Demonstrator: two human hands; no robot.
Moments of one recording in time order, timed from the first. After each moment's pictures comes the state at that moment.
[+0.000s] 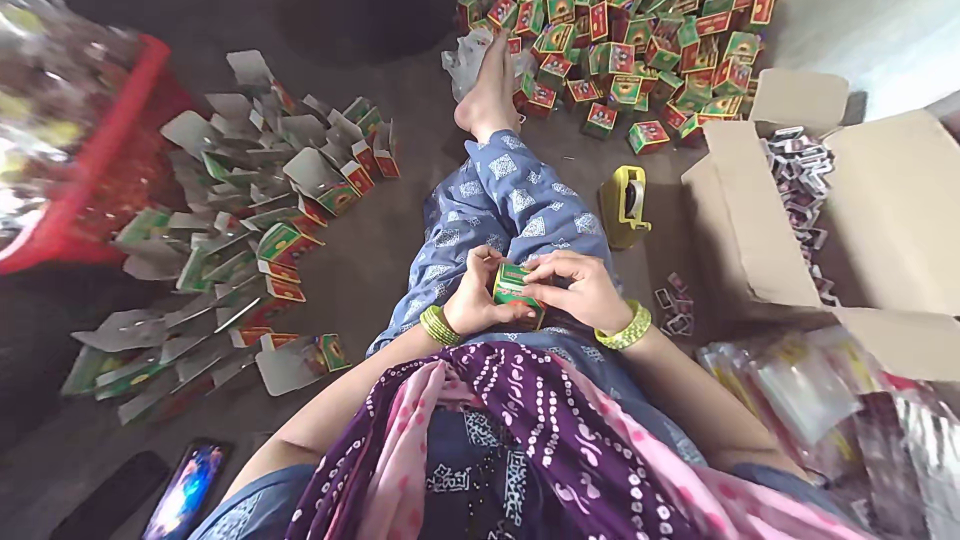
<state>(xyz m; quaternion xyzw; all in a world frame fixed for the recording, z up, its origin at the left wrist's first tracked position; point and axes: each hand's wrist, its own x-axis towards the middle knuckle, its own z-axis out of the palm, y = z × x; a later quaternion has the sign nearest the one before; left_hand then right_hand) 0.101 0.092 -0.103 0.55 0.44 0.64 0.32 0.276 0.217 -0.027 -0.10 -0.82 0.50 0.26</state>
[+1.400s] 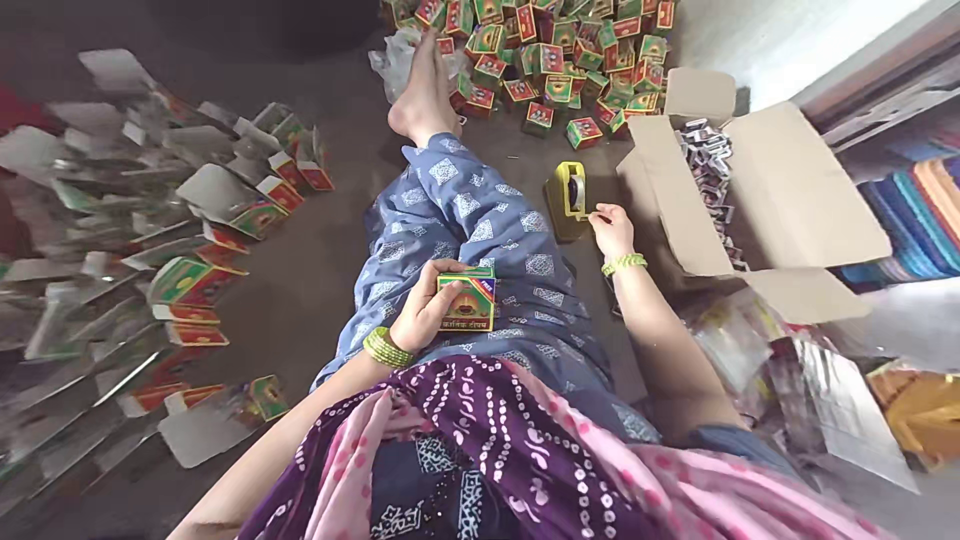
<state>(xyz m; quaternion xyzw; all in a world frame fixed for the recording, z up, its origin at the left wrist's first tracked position) 0.100 0.091 -0.096 0.48 0.47 0.62 0.41 0.369 0.380 -0.081 -0.61 -0.67 0.33 0.28</state>
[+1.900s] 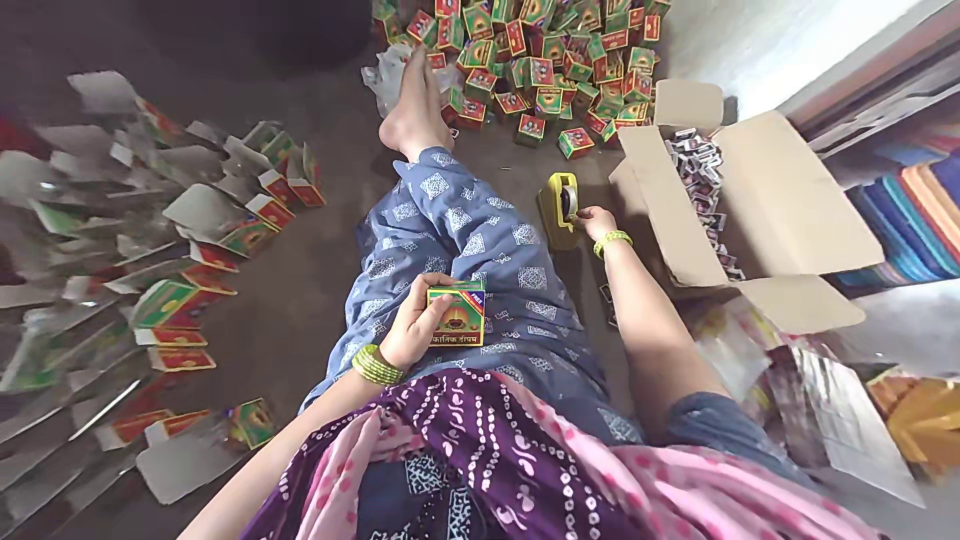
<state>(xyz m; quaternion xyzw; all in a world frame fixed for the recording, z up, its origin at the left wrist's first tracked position) 0.099 0.098 -0.096 0.46 0.49 0.61 0.41 0.367 0.471 -0.115 -0.63 -0.70 0.31 0.11</state>
